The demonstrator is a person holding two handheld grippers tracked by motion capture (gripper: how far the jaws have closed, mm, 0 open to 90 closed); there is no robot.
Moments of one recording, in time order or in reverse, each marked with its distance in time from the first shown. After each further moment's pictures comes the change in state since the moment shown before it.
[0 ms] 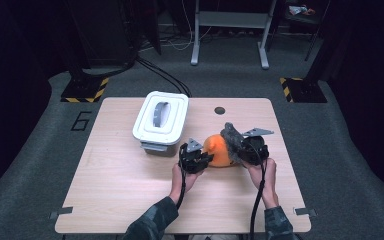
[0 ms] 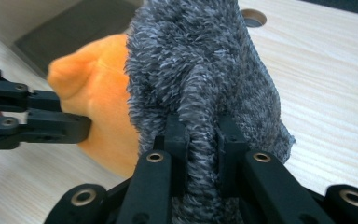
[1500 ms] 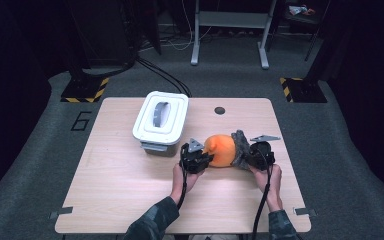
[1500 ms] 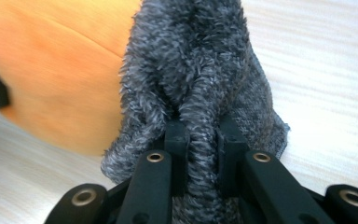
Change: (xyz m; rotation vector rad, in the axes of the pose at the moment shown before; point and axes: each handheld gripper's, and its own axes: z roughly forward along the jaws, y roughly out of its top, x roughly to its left) left arm -0.002 0.001 0.001 0.015 0.017 0.010; right arm -0.030 -0.034 0.019 0.063 -0.026 0.094
